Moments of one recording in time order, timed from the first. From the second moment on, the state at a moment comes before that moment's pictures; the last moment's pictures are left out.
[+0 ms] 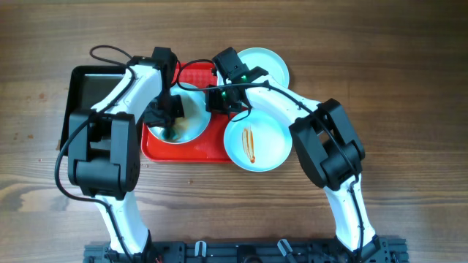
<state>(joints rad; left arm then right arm) -0.16 2.05 1.42 -1.05 -0.03 -0.36 0.60 2.29 1.66 -0.52 -0.40 0.62</state>
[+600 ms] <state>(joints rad) -0.18 2.07 1.43 -0.72 -0.18 -0.53 0.59 2.29 1.66 -0.51 -0.40 0.63</state>
